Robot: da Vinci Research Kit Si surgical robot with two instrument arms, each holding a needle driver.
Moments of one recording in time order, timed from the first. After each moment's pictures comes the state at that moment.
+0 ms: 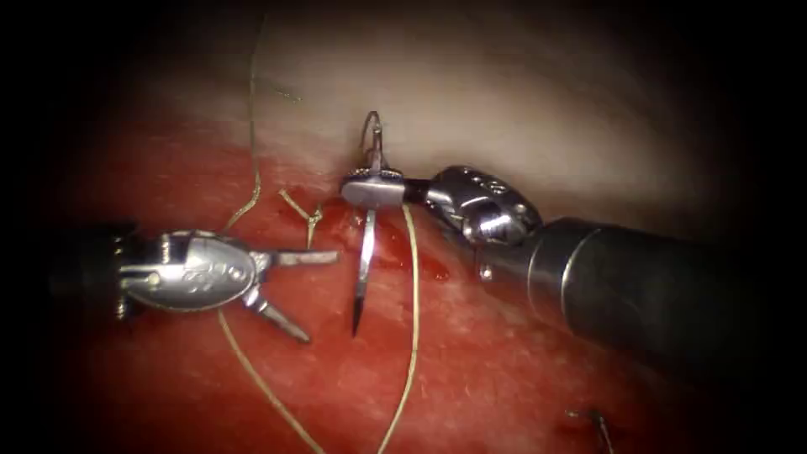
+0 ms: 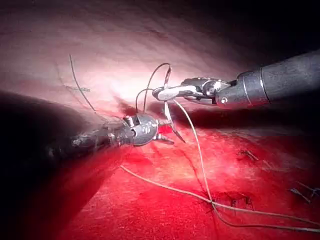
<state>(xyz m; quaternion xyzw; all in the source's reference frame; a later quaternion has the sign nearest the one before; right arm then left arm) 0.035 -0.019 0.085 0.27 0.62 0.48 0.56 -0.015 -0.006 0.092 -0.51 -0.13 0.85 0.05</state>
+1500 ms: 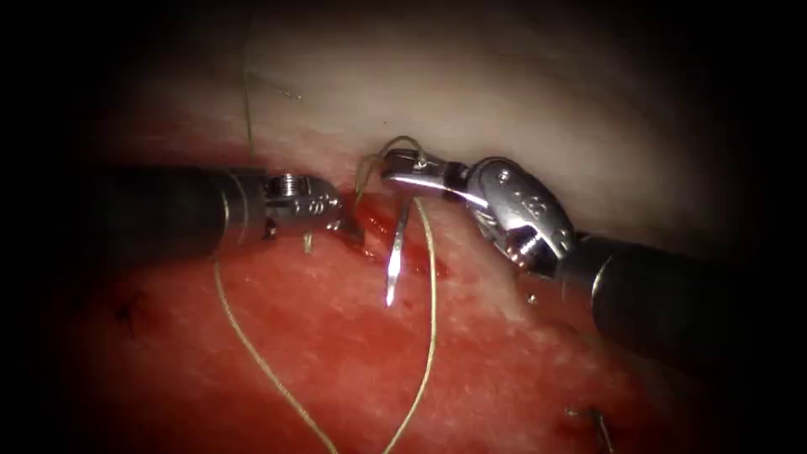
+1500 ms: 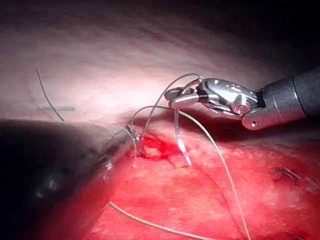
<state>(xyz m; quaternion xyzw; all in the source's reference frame) 0.032 -0.018 0.087 0.03 0.70 0.30 0.65 -0.019 -0.003 0.112 -0.27 -0.23 0.93 0.05</state>
